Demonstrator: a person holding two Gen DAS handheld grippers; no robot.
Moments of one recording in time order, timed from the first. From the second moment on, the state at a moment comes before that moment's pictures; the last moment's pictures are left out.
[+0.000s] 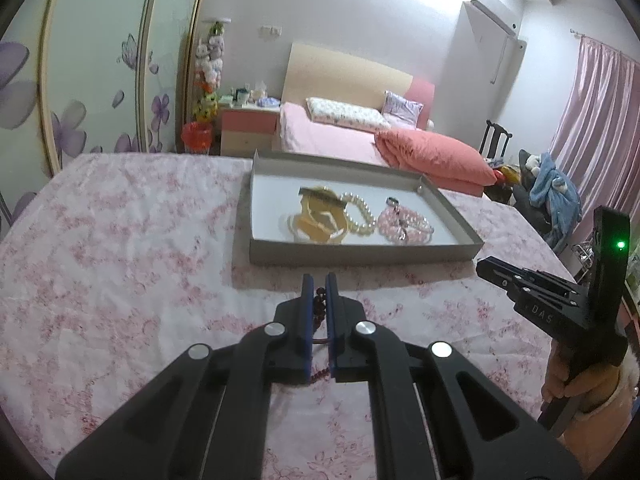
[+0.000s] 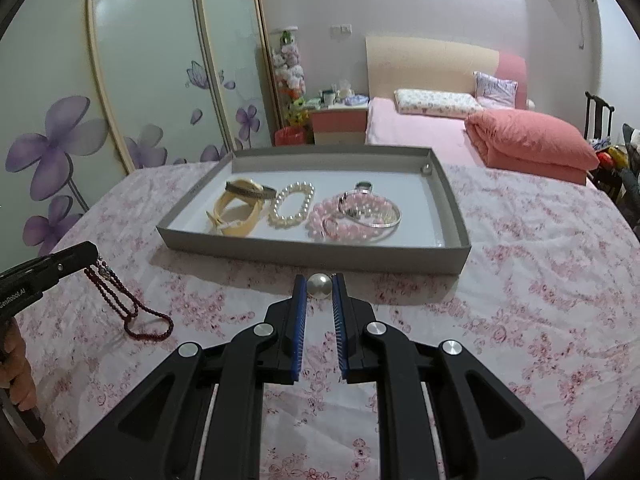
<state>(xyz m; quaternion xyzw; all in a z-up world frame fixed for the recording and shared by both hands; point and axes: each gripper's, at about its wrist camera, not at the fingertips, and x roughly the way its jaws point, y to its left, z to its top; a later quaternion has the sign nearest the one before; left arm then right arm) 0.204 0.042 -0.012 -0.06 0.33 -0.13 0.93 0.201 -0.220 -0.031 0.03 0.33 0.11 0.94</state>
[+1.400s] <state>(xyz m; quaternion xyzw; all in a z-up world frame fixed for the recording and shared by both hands) 0.175 -0.023 0.076 0.03 0.16 -0.09 0.98 0.161 -0.216 0.046 0.03 0.12 0.09 0.99</state>
